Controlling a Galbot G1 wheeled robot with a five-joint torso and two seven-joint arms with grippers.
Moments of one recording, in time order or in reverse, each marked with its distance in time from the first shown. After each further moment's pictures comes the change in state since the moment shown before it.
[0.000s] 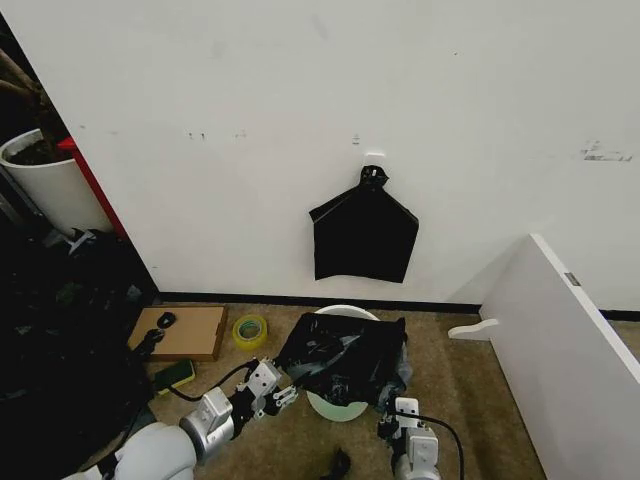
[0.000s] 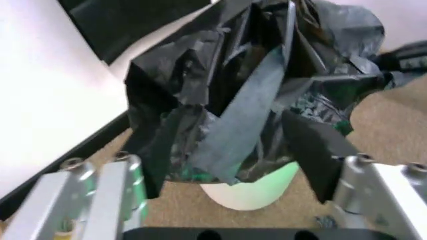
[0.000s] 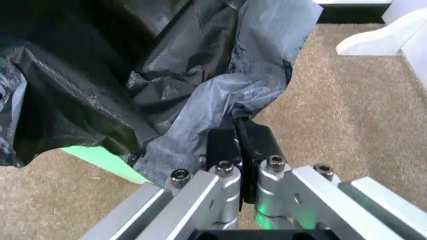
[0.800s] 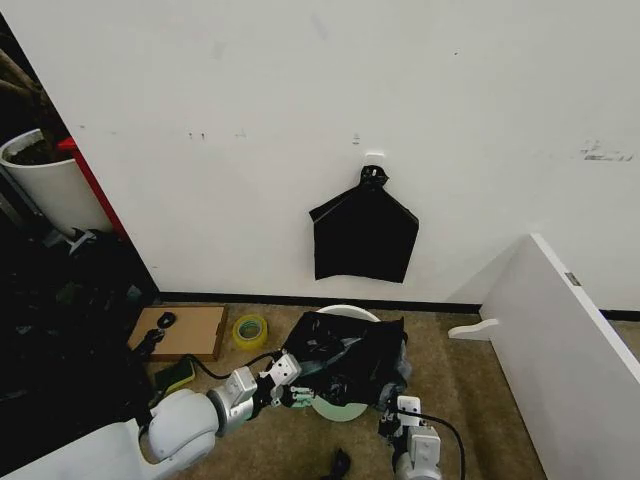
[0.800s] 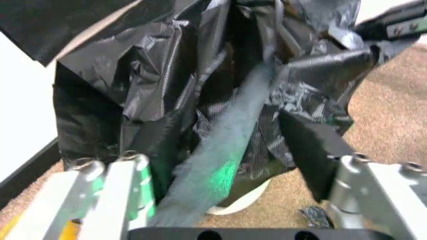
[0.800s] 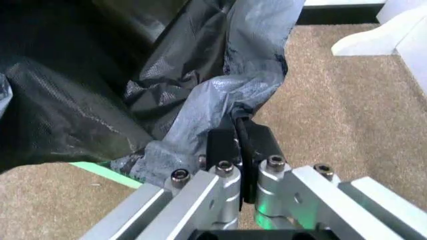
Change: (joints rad) left arm -0.357 -0.011 0.334 0.124 -0.072 0.035 0.050; right arm -0.002 0.005 0.014 0.012 0.014 0.003 0.005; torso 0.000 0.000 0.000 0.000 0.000
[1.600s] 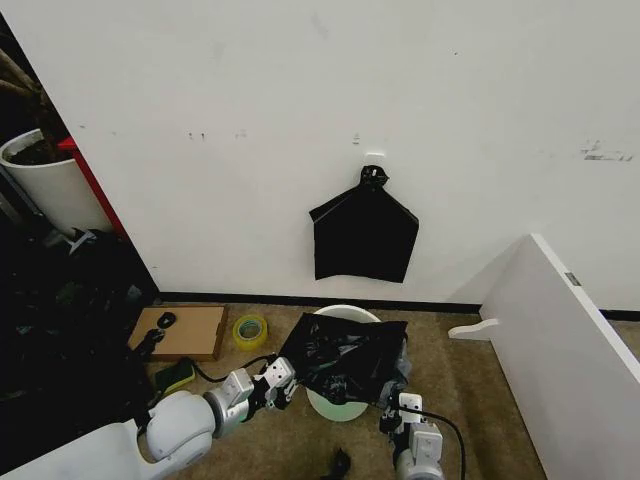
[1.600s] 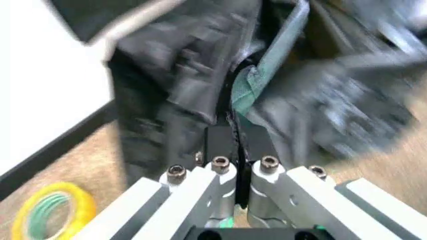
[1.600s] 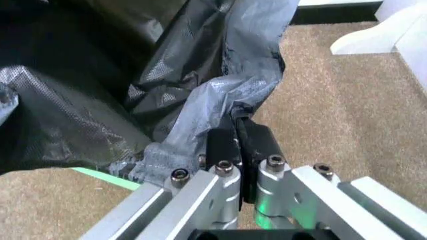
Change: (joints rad) left arm 0.097 -0.013 -0.123 0.009 -0.044 -0.007 -0.059; right arm -0.002 0.003 0.001 0.005 0.016 0.011 0.008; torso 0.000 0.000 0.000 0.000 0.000
